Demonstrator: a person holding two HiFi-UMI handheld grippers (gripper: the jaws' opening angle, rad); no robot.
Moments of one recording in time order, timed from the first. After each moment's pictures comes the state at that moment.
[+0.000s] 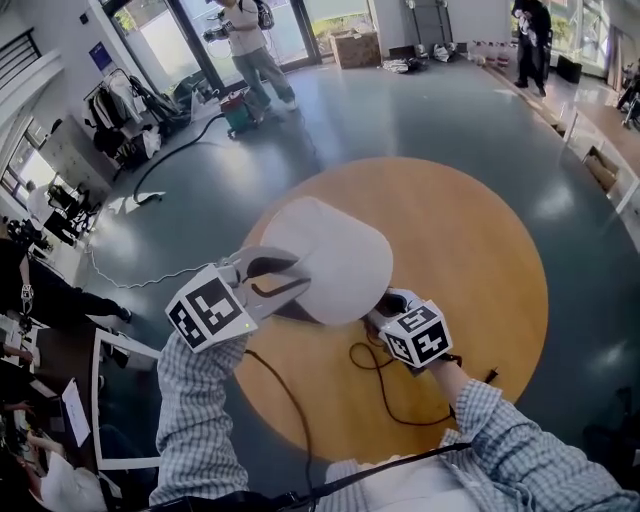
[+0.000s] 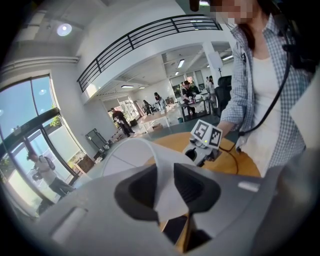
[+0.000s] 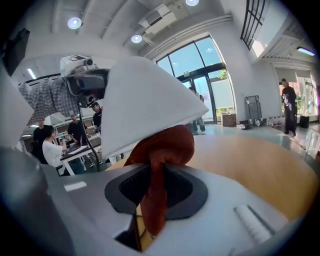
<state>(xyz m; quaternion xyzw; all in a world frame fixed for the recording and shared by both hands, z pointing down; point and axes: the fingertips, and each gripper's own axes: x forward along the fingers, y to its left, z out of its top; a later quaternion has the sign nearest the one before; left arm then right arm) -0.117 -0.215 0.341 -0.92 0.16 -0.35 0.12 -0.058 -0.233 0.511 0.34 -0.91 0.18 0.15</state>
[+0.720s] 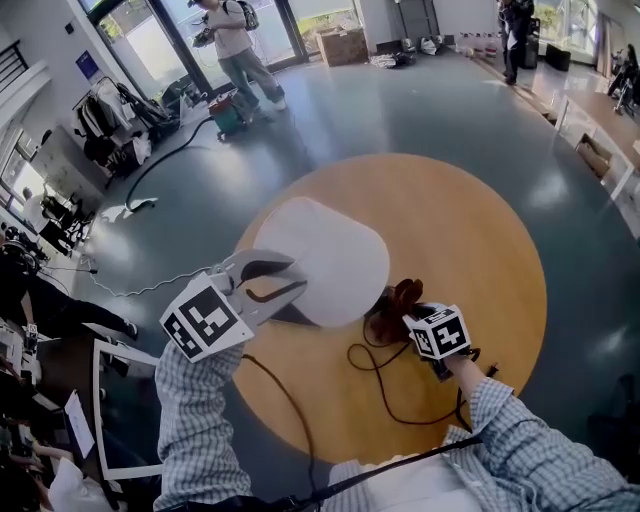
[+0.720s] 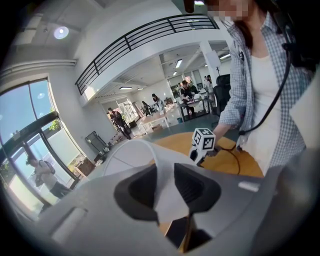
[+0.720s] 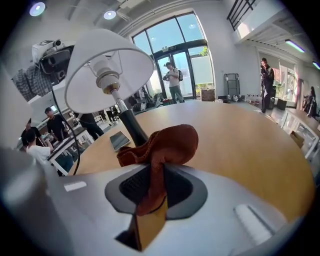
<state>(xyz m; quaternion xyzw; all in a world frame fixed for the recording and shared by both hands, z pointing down) -0.102 -0.217 0.340 -0.91 0.16 -0.35 0.14 0.039 -0.224 0.612 0.42 -0.82 0.29 0.26</state>
